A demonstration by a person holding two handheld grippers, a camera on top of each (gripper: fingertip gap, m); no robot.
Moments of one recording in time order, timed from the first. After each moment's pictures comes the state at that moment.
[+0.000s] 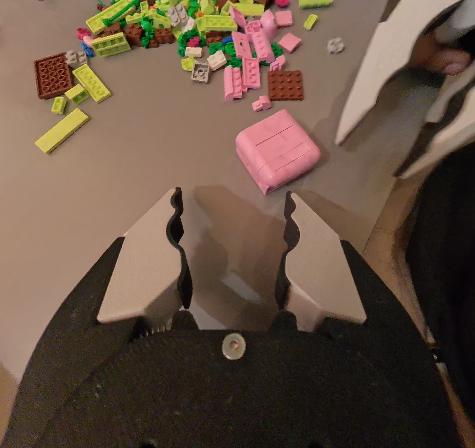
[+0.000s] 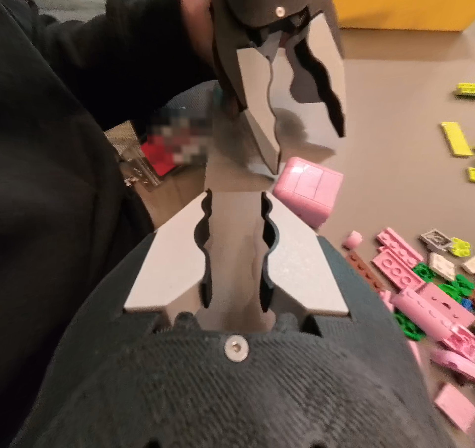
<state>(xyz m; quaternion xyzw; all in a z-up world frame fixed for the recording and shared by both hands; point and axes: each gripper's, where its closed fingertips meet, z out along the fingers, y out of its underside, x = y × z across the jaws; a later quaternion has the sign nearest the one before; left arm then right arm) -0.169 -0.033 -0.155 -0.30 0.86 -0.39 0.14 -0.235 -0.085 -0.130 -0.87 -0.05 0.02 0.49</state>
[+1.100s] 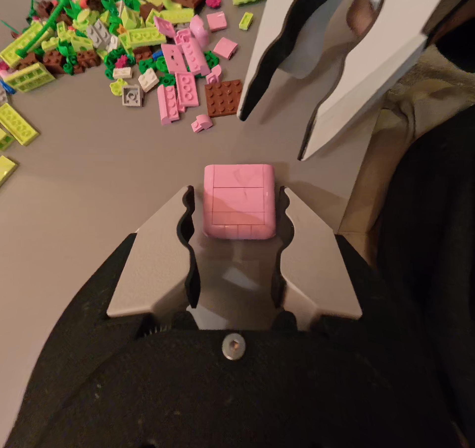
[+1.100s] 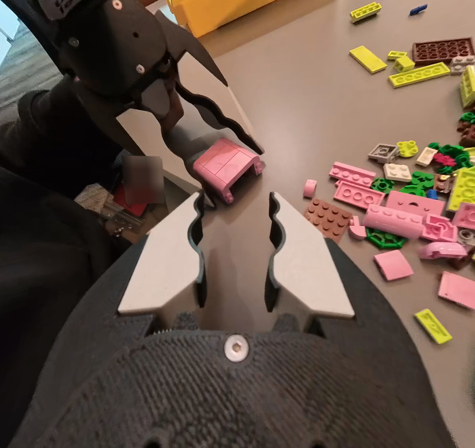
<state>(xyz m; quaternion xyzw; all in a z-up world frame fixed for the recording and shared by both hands) -0.188 -0.079 -0.163 -0.23 0.89 -0.37 0.12 -0.194 -0.101 -0.130 -0.84 0.18 0.04 0.50</state>
